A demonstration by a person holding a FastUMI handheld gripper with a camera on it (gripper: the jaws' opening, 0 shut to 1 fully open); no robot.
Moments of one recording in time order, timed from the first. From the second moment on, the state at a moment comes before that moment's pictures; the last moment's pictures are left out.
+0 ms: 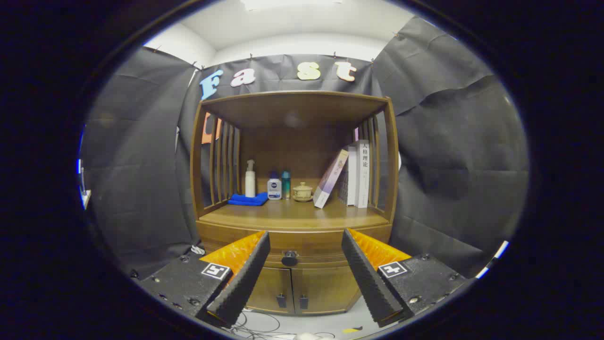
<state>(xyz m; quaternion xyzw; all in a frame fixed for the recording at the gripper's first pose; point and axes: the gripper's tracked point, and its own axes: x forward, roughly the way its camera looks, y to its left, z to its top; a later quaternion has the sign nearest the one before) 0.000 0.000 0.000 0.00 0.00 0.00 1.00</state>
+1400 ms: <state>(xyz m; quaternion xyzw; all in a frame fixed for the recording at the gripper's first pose) 0.126 0.035 -0.097 -0.04 0.03 0.00 1.00</state>
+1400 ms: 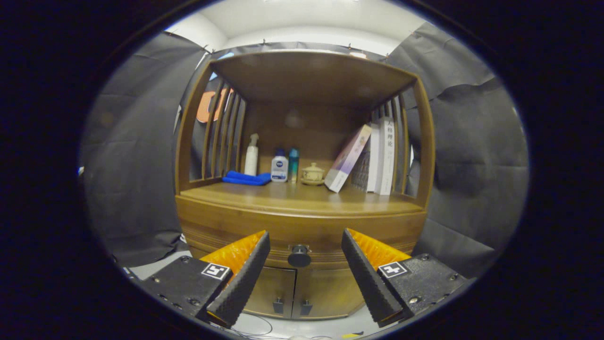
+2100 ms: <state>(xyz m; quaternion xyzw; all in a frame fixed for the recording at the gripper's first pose) 0.203 0.030 -0.155 -0.02 0.07 -0.02 1.00</state>
